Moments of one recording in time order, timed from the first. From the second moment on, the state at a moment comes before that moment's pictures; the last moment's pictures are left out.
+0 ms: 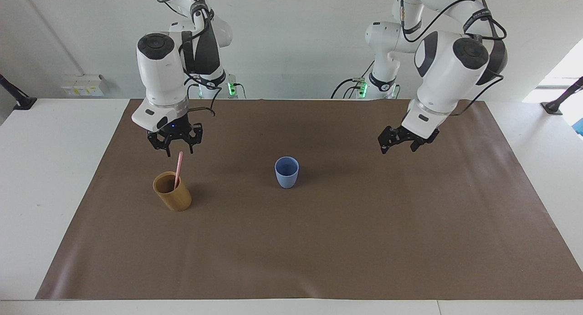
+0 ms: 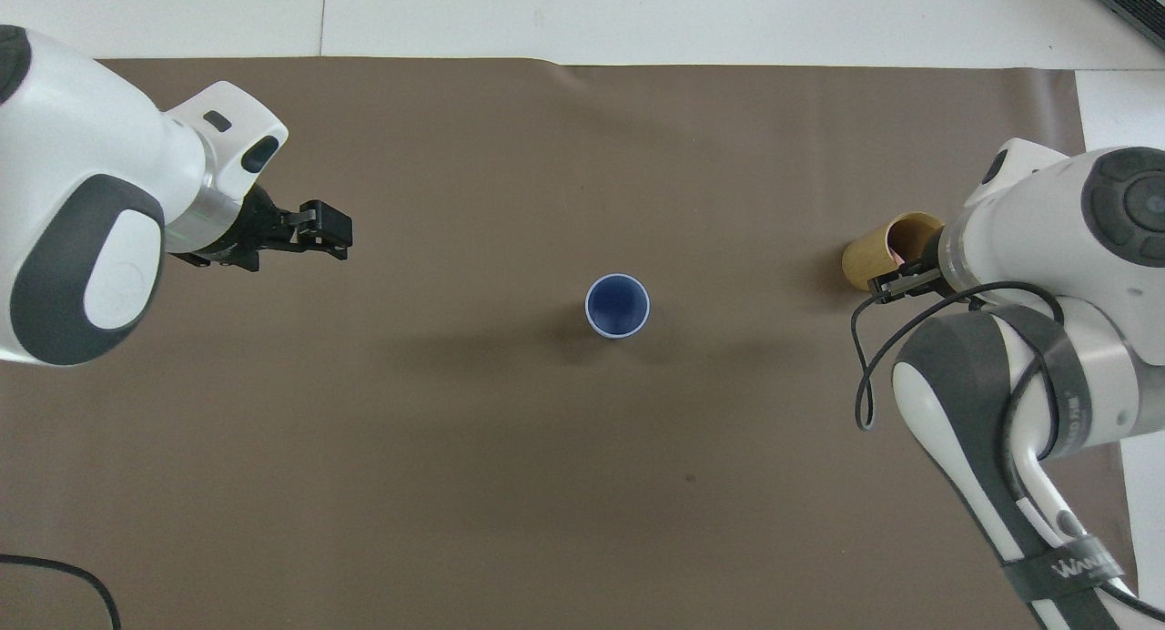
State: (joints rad) left arm -0.23 0.15 0.04 -1.65 -0.10 1.78 -0.19; right arm 0.03 0.02 0.08 -1.94 -0.20 2.02 -0.13
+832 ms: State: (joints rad) left arm -0.08 -0.04 0.03 -1.61 -0.02 1.57 0.09; right arm 0.03 -0.04 0.08 -1.95 -0.23 2.04 -0.16
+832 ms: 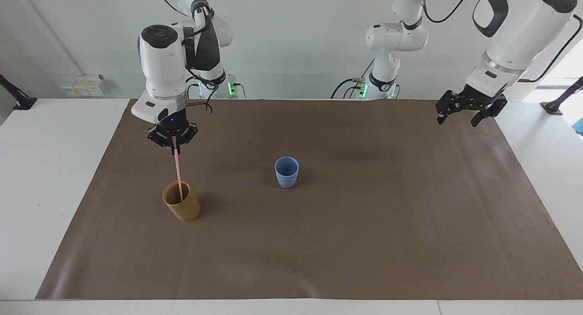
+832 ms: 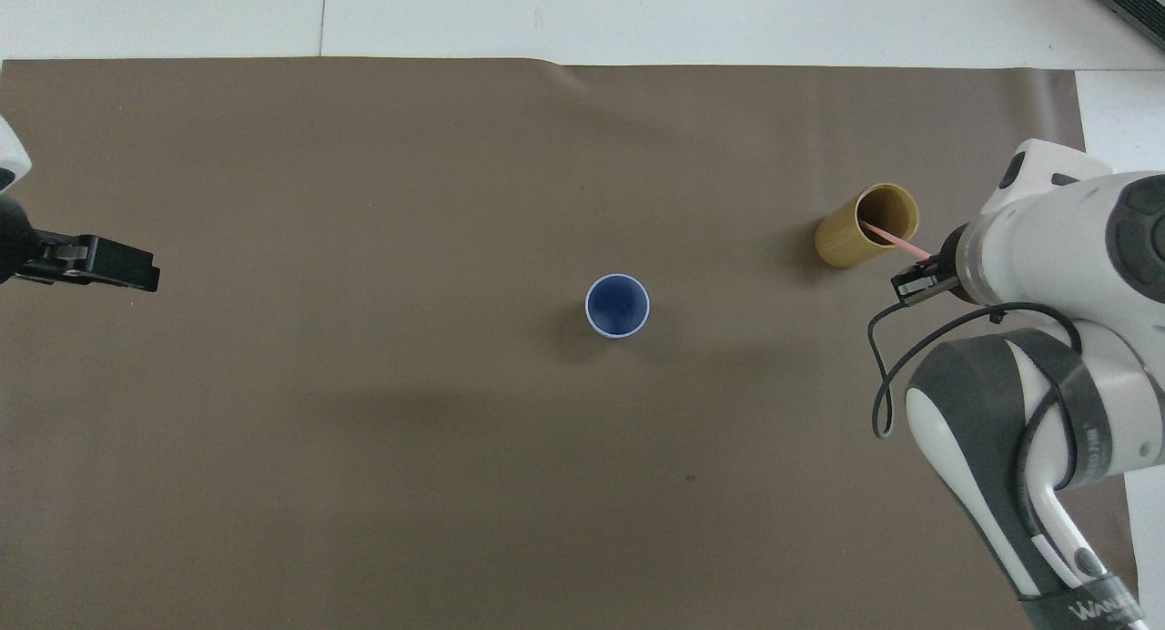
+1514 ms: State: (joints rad) left arm -0.09 -0.07 0.02 -1.55 -0.02 1.47 0.09; right arm 0.03 -0.07 0.09 -1.67 -0.09 1.75 -0.16
